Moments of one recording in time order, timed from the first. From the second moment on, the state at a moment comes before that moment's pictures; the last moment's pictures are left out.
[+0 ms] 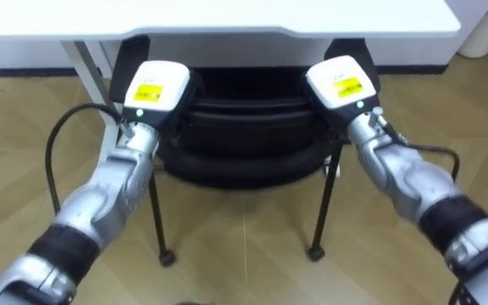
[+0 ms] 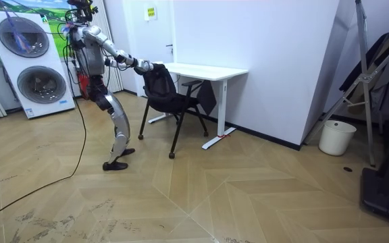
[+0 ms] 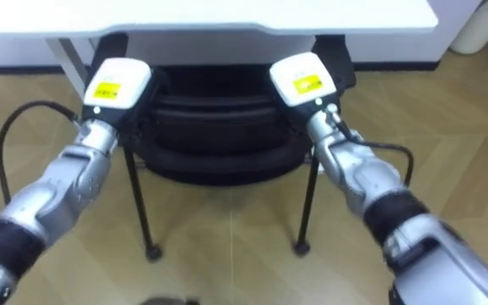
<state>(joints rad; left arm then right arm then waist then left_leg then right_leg) -0.47 0.43 -0.47 0.57 0.84 -0.03 0.35 -0.66 -0.41 0.65 0.84 -0.91 -0.06 -0.38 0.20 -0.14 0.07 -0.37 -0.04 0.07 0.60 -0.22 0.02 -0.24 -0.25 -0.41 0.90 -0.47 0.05</state>
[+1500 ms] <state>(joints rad) -0.53 0.47 -0.43 0.54 0.83 -0.02 0.31 -0.73 -0.37 0.63 0.89 -0.79 -0.05 -0.39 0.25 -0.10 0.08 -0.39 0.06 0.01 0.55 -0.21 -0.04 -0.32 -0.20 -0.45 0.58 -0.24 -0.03</state>
